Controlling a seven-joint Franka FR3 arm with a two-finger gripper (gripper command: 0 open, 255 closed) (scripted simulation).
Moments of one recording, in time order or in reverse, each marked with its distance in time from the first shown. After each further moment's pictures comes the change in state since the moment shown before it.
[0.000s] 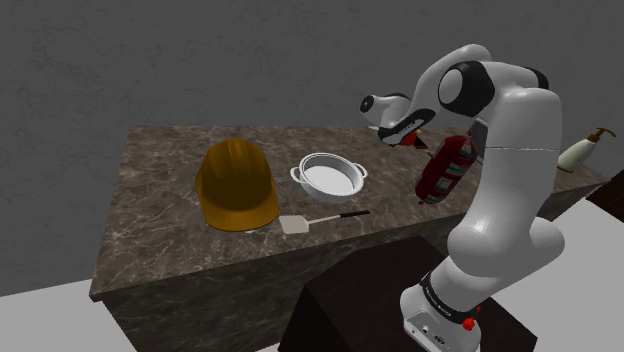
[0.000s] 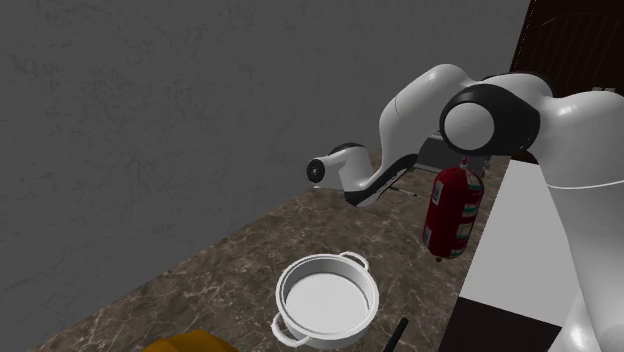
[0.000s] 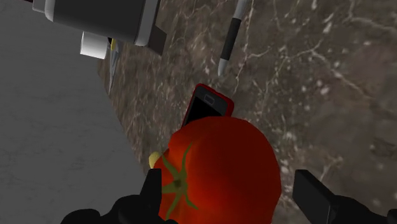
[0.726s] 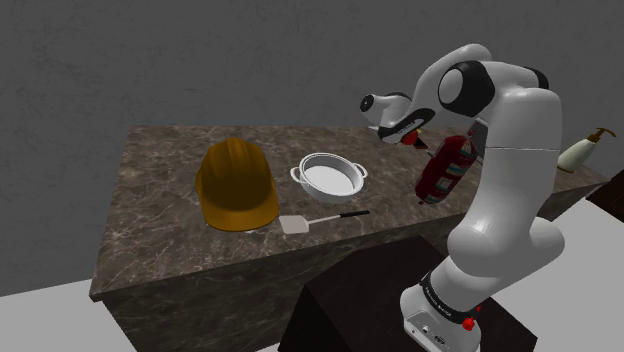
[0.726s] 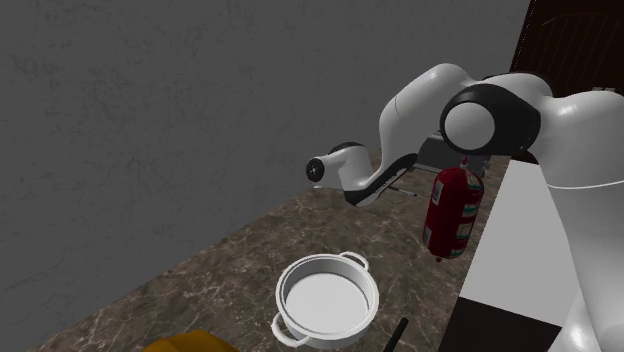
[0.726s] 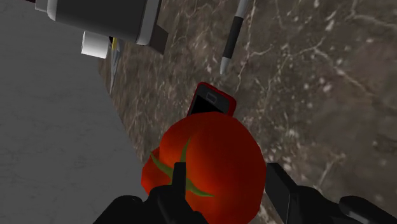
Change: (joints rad) arm 0.001 -0.001 0.001 0.004 0.000 -0.001 -0.001
